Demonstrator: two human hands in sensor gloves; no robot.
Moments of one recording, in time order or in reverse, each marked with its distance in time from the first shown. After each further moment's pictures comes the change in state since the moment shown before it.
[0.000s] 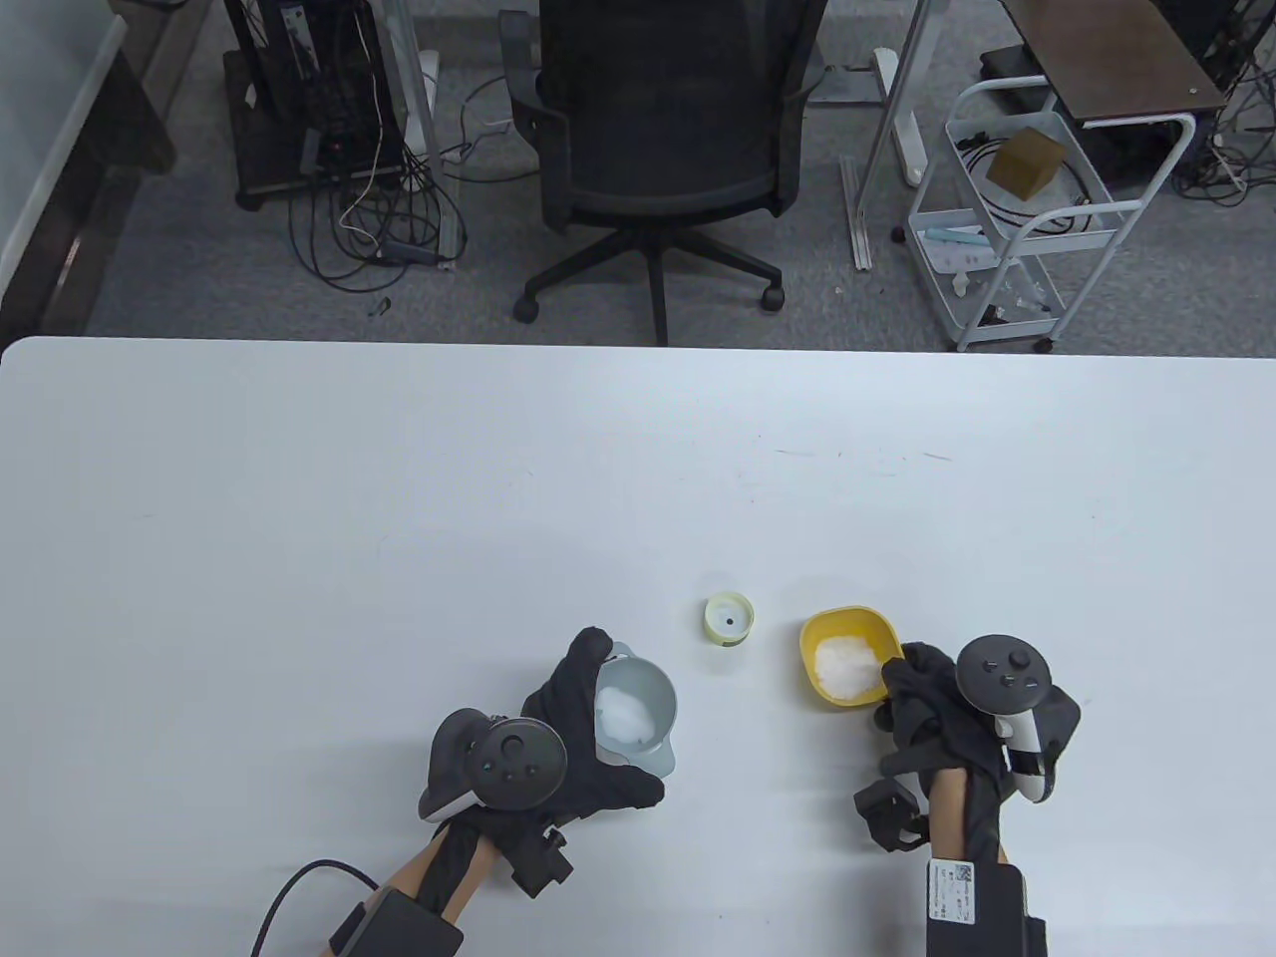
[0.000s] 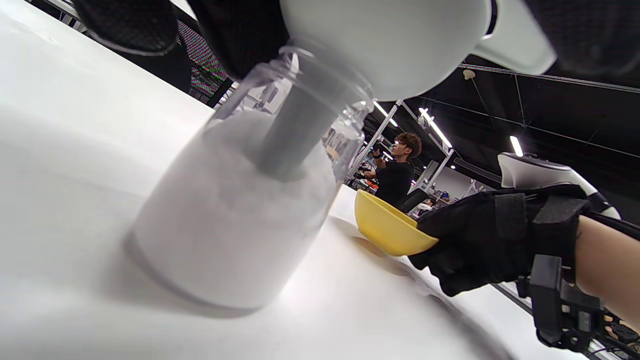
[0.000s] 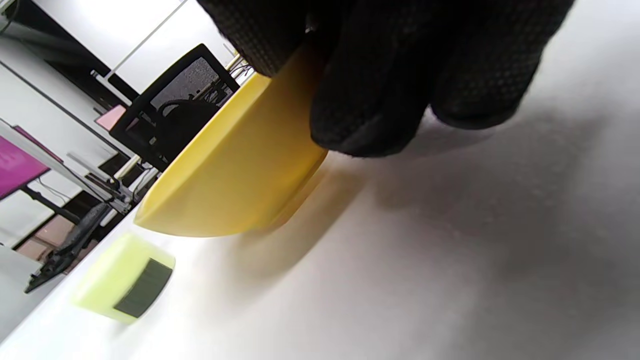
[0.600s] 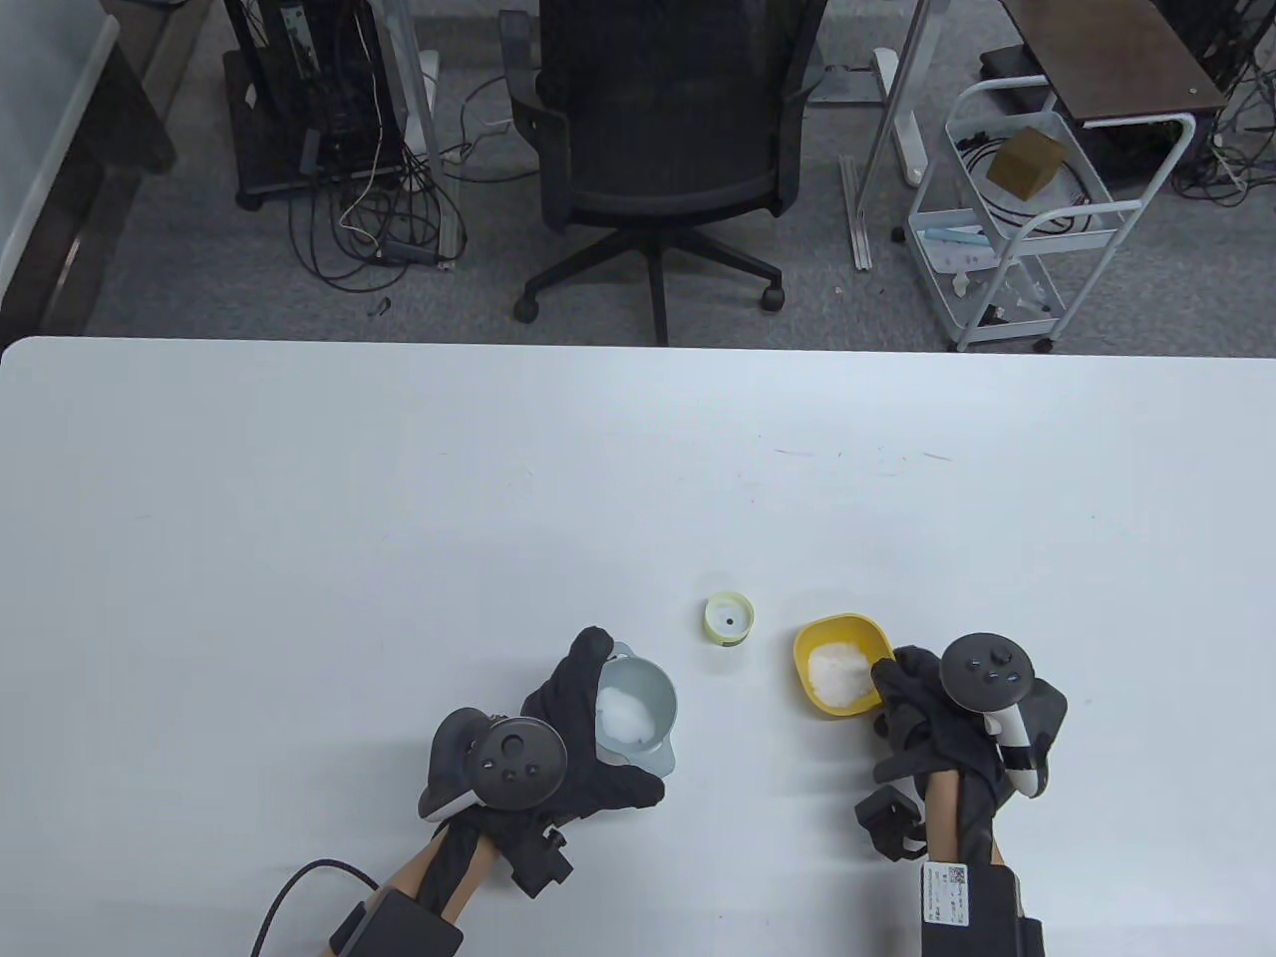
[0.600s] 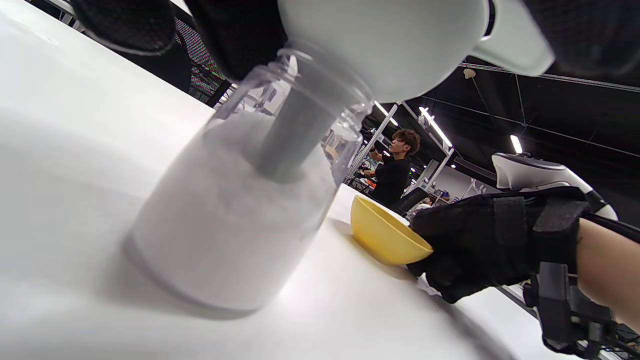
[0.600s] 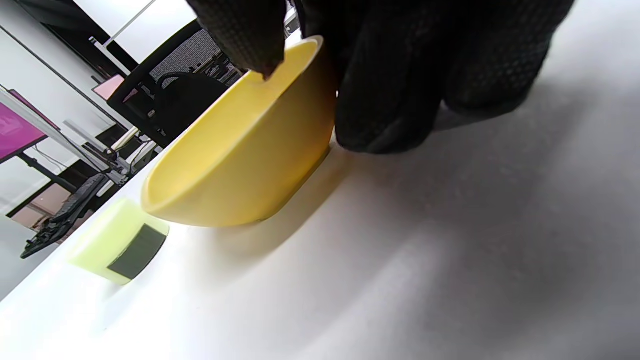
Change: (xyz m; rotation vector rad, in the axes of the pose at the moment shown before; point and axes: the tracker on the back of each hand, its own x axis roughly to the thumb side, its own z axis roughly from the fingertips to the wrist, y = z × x) left_hand 0.001 0.000 0.001 -0.004 -0.004 -0.014; right_hand 0.001 0.004 0.001 0.057 -0.008 0.031
